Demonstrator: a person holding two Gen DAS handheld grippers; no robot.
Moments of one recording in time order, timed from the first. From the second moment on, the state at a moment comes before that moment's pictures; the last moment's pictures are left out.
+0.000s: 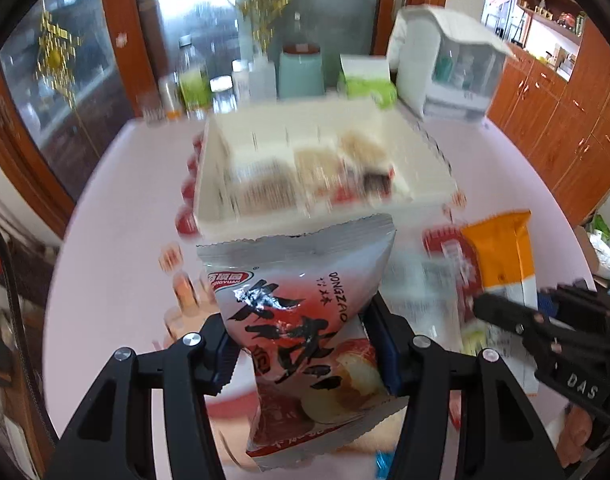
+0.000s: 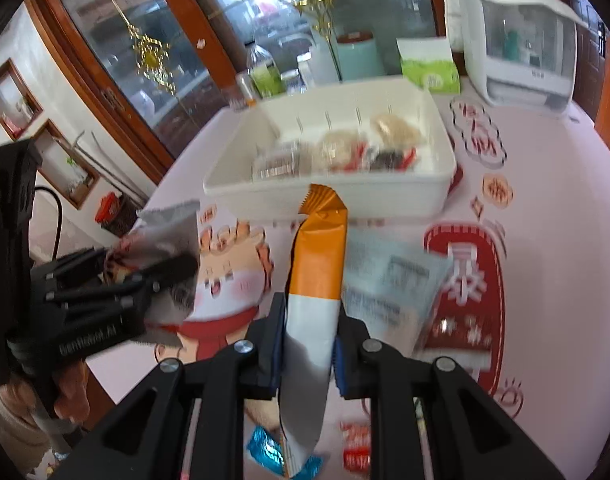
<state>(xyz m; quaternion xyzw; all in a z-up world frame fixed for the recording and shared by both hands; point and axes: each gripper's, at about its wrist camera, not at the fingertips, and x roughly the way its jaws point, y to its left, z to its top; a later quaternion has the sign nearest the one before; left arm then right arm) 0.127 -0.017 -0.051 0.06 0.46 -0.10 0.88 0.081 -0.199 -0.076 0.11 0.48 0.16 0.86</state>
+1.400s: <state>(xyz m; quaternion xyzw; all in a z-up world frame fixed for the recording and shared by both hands) 0.332 -0.011 -0.049 0.05 0.46 -0.05 0.89 0.289 -0.193 -0.044 0.08 0.45 0.08 0.89</state>
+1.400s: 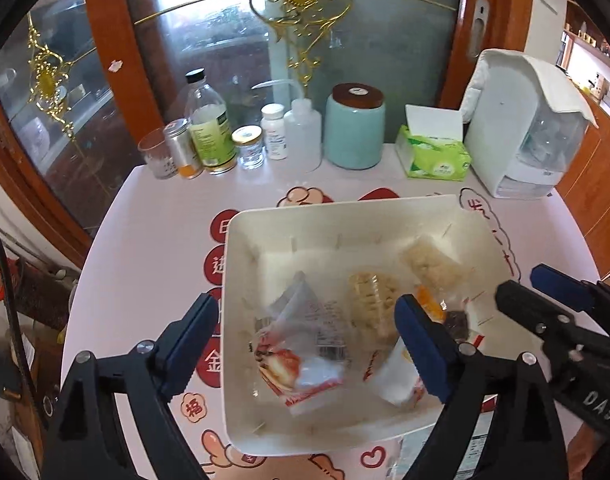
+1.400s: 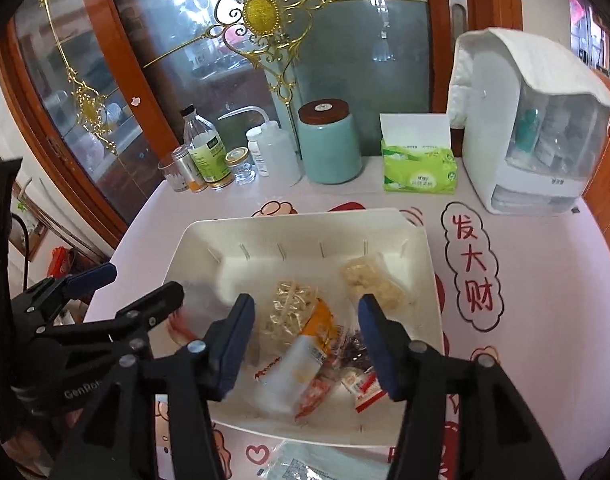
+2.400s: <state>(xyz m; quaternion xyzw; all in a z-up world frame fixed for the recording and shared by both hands) 0.188 -0.017 0.028 0.03 0.41 -0.10 0.91 0.152 -0.205 0.007 0.05 0.43 0.12 0.89</state>
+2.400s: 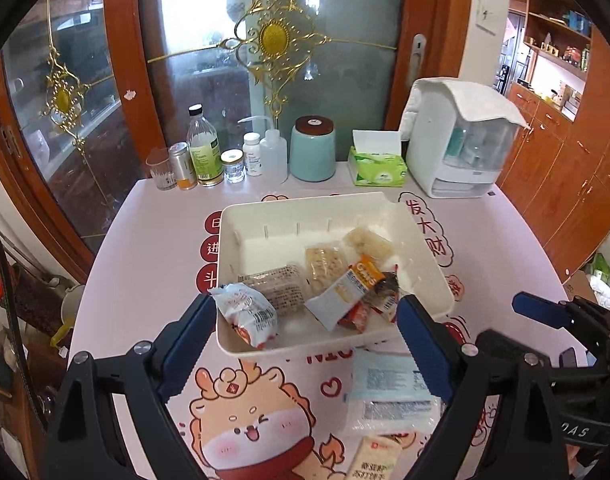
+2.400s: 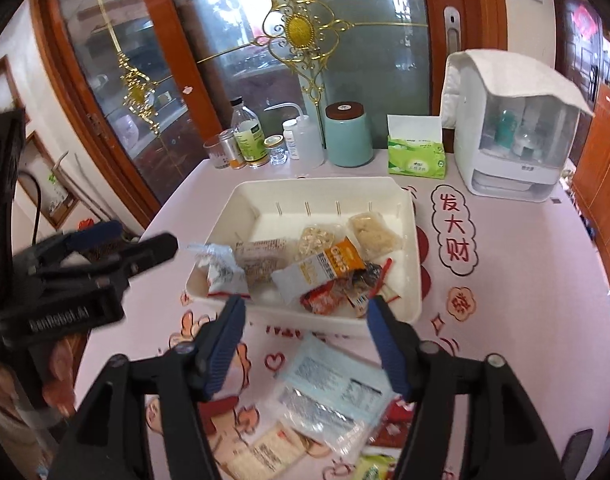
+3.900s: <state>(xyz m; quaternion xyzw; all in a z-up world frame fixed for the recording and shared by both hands) 0.075 -0.086 -0.213 0.07 0.61 -0.10 0.78 0.040 -0.257 -0.193 0.07 0.60 0.05 0.79</state>
